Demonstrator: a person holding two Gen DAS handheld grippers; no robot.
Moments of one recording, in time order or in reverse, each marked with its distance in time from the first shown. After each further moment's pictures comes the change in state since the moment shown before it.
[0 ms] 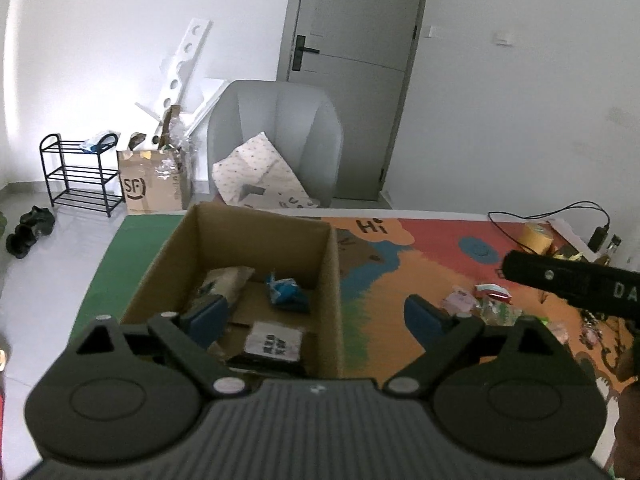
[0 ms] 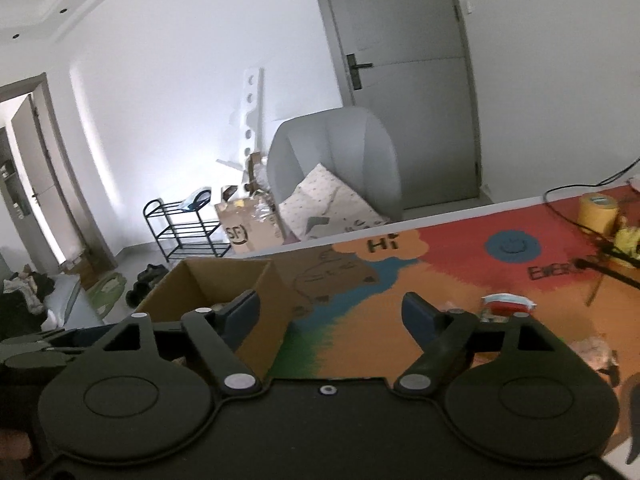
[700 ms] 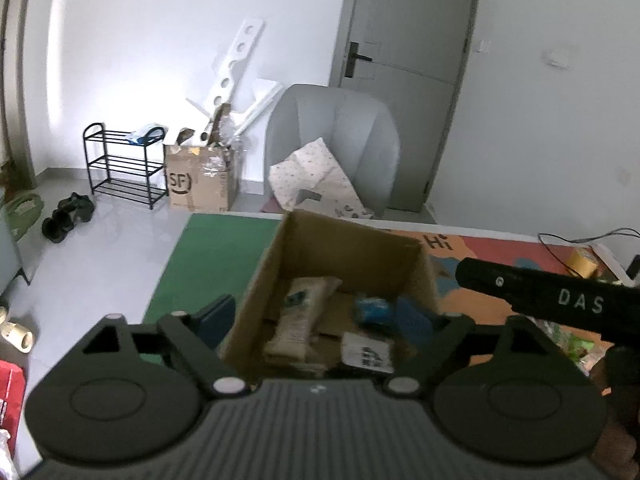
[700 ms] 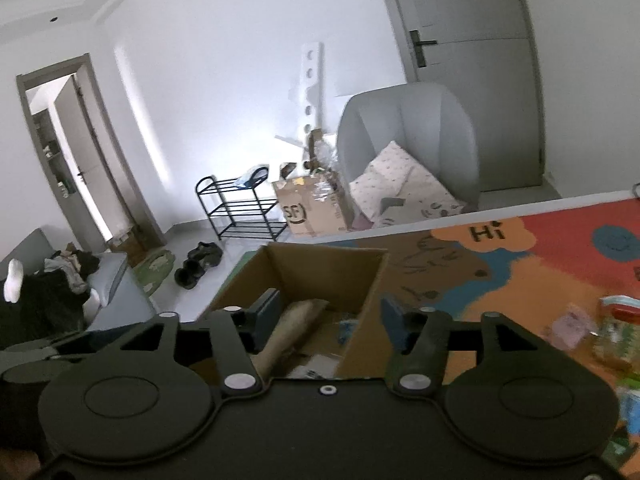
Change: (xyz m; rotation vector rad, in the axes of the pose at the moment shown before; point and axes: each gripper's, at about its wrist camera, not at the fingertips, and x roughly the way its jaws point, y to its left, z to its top) left arm -0.006 0.061 0.009 -0.066 -0.013 0.112; right arm 0.059 0.076 0.000 -0.036 0.066 0.163
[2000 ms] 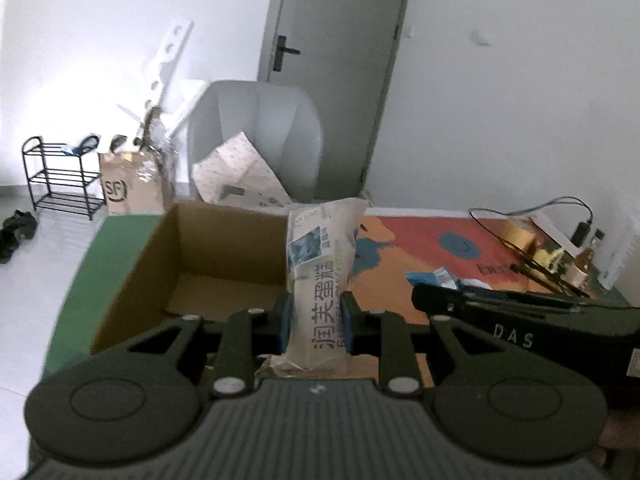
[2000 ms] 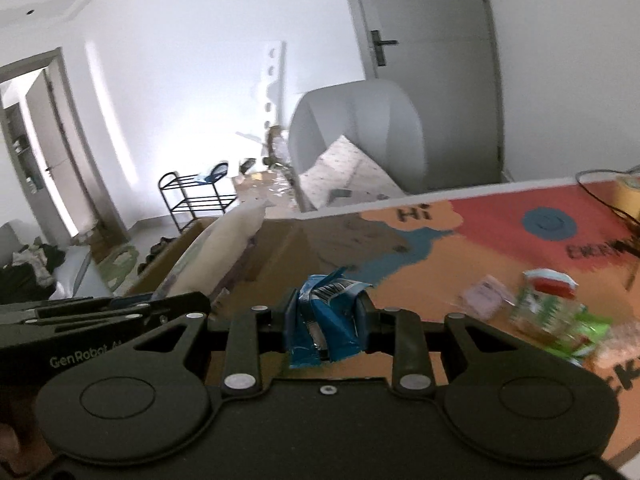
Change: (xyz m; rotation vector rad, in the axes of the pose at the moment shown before) left arm 0.003 -0.061 -0.019 0.077 0.001 -0.157; right arm -0.025 -0.043 -0.025 -0.011 0.004 -0.091
